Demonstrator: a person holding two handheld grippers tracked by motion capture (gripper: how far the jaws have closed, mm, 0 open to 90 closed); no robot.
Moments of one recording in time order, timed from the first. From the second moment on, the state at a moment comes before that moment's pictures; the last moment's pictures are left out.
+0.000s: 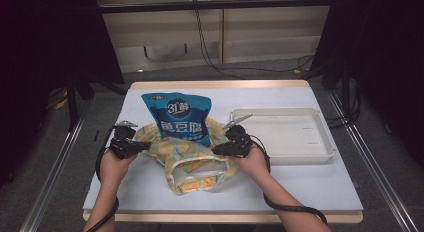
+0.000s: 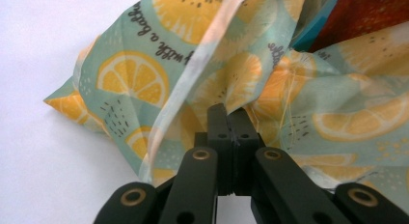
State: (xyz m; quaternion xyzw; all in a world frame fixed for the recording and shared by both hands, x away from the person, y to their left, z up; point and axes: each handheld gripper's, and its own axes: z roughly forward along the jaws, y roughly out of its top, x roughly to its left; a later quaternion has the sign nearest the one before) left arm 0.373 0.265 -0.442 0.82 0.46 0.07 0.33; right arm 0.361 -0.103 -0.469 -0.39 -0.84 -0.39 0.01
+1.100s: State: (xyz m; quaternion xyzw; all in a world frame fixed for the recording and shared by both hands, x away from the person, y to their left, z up) left arm 0.365 0.242 -0.401 0.83 0.43 0.11 0.35; right arm 0.377 -0.108 -0.397 -0.37 -0.84 -0.39 -0.02
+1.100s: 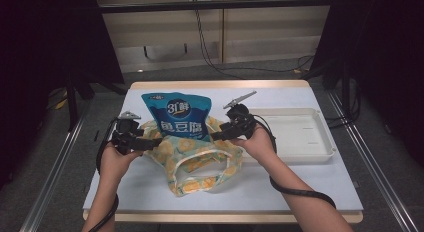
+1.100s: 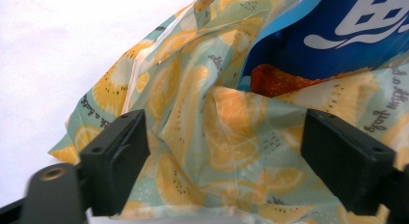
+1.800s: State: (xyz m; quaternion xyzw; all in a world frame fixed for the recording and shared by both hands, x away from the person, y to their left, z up) left arm 0.359 0.231 -0.385 0.82 0.41 0.11 0.37; right arm 0.382 -0.098 -0.366 -0.34 -0.86 -0.38 -0.02
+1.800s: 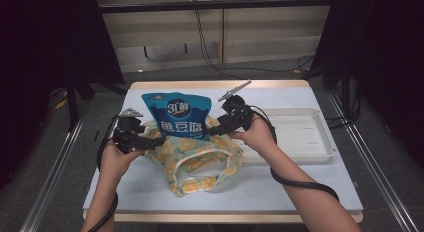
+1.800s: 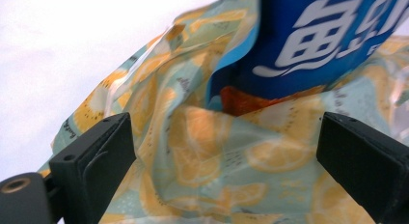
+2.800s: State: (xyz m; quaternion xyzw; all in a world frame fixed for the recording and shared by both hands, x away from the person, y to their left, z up) left arm 0.359 0.233 -0.377 0.82 0.41 0.11 0.38; right arm 0.396 -0.090 -0.320 -0.33 -0.87 -0.37 -0.03
